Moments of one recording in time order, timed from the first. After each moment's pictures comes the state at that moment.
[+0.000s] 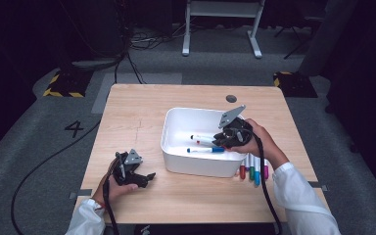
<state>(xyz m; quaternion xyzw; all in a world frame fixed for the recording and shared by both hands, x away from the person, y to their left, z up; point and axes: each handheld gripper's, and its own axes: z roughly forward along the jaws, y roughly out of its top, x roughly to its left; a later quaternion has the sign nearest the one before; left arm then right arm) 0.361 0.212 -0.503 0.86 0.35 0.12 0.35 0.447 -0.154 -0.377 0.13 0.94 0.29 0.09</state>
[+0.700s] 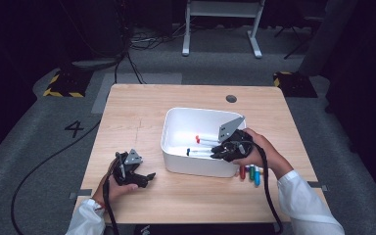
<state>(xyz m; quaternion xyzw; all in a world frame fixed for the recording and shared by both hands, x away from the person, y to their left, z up) 0.361 0.212 -0.503 0.86 0.35 0.12 0.35 0.410 -0.148 -0.372 0.07 0.95 0.29 0.05</state>
